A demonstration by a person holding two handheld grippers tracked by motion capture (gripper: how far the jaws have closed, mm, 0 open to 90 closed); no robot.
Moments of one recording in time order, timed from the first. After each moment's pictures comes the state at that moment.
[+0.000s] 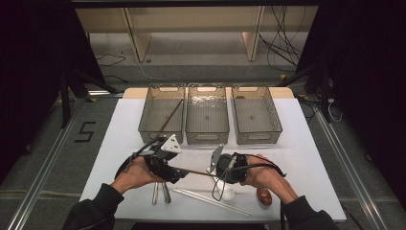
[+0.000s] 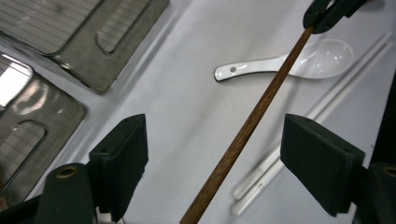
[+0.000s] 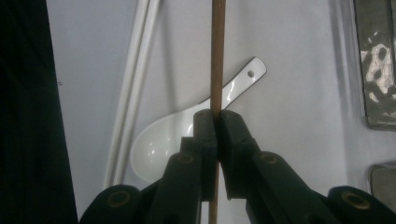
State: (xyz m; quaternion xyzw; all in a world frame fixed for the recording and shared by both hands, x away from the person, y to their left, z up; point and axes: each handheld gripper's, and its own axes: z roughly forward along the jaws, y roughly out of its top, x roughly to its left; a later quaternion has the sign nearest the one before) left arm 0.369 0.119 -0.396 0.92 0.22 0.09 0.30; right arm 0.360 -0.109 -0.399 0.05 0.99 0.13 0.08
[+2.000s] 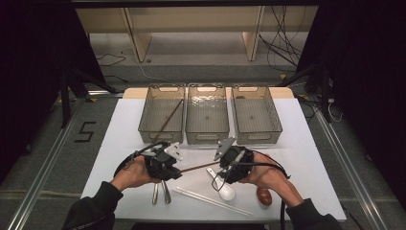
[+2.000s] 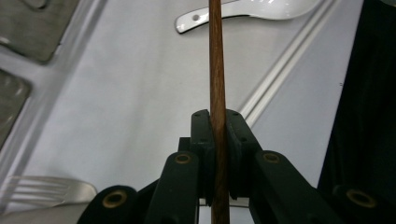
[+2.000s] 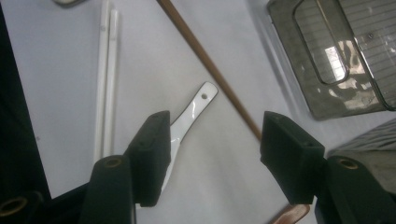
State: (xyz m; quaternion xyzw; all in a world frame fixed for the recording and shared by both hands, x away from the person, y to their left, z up) left arm 0.373 0.125 -0.402 0.95 0.18 0.03 0.25; right arm 0.360 -0.124 -0.383 0.16 0.96 0.21 0.14
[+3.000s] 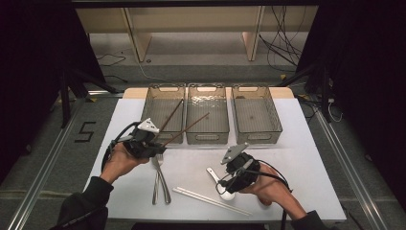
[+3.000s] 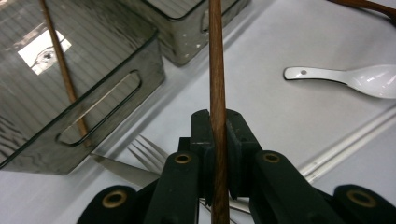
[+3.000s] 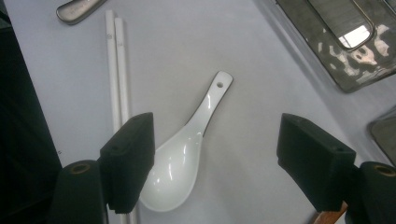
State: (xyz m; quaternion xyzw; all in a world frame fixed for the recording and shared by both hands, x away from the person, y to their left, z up) left arm 0.406 0.179 -0.383 0.88 0.34 0.10 0.31; right arm 0.345 -0.140 -0.403 0.23 0.93 0.25 0.11
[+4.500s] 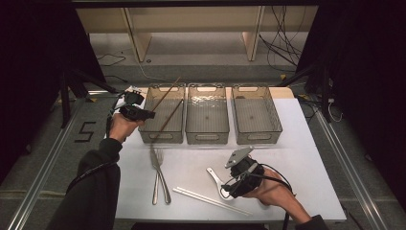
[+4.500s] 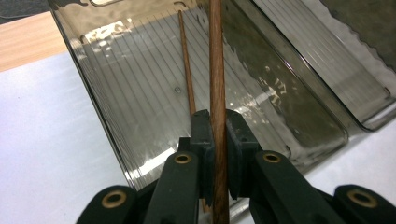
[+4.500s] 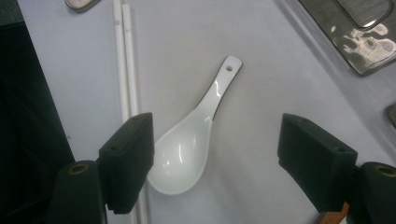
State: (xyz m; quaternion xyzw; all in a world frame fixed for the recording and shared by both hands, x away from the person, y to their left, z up) left arm 0.524 0.216 -0.384 0.80 0.49 0.13 0.32; right arm 0.338 -0.149 -0.410 0.23 0.93 0.25 0.09
